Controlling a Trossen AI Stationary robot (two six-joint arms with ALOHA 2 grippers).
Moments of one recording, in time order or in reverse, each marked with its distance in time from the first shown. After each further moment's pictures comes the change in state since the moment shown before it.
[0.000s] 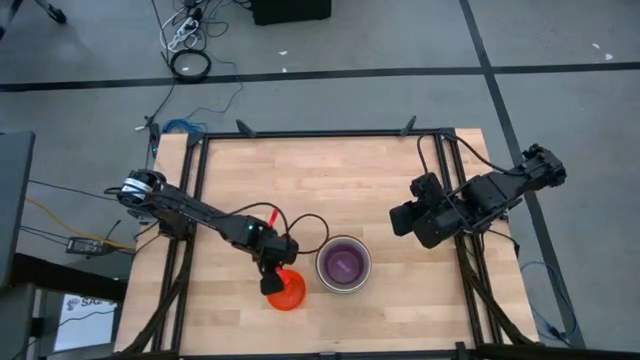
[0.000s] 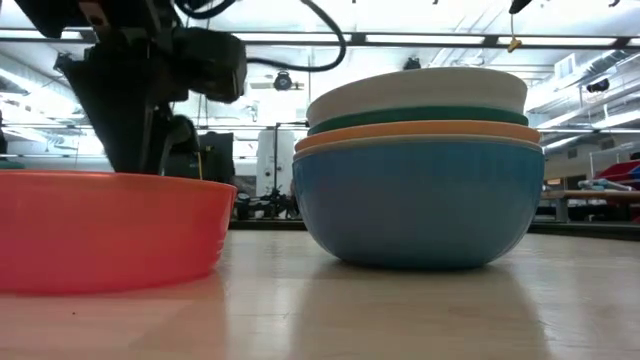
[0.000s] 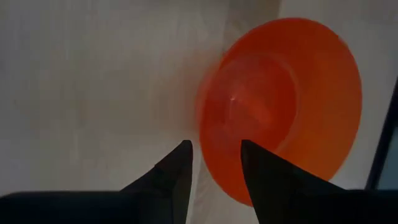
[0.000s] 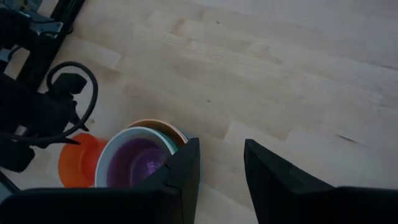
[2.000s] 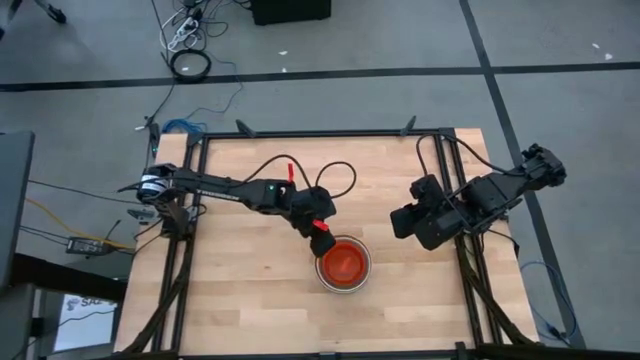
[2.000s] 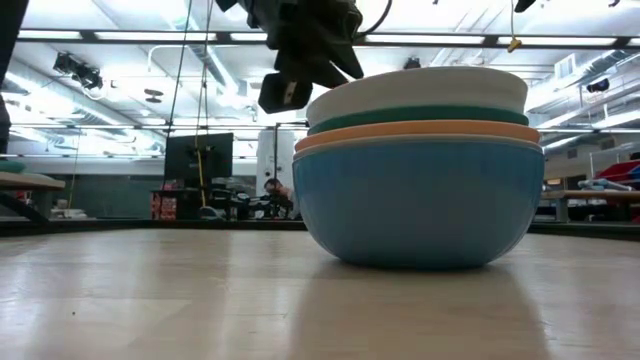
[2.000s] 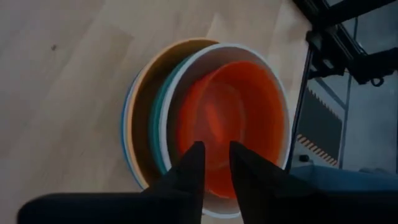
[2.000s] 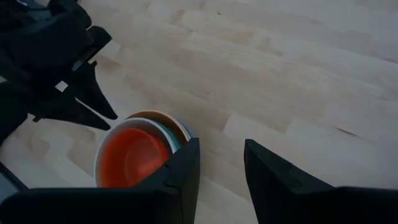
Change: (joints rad) left arm 0.257 0.115 0.372 0.125 0.082 -0.141; right arm 0.011 0.000 0.000 -0.005 -0.026 0.000
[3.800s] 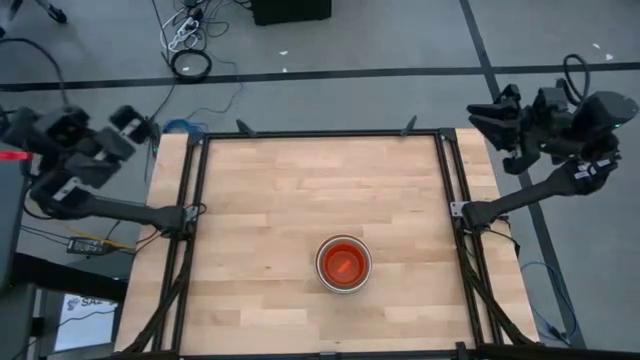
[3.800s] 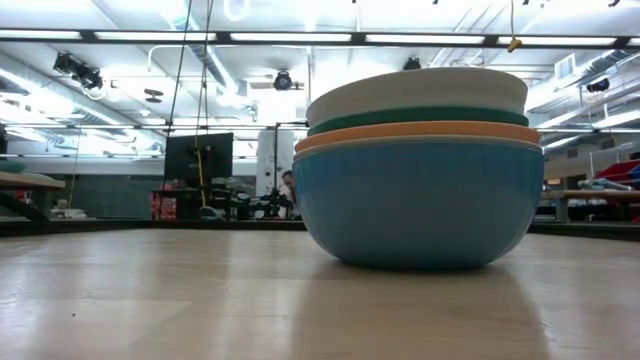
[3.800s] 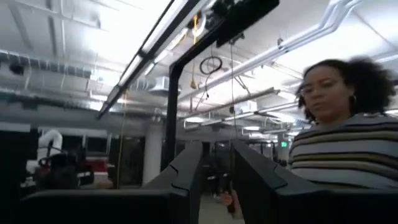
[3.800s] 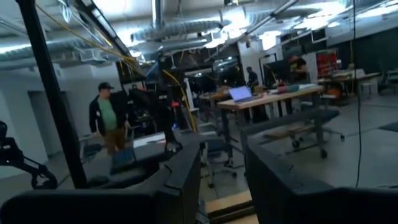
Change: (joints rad) left arm 0.072 -1.087 -0.036 0.444 0.173 0.348; right arm -0.314 -0.570 0.000 0.918 -0.155 -1.491
